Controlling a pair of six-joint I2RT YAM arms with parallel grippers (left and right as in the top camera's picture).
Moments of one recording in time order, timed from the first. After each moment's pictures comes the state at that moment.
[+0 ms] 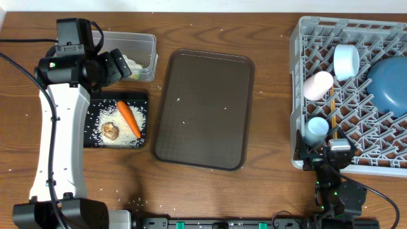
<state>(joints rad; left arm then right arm) 0.09 1.56 1.56 -1.06 -0.04 -0.38 -0.09 0.01 0.01 -0.06 -0.14 -0.06</state>
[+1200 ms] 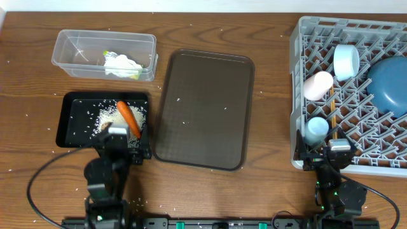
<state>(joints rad) 0.08 0.37 0.12 -0.03 0.16 0.04 -0.09 0.01 0.01 -0.06 -0.14 -0.06</state>
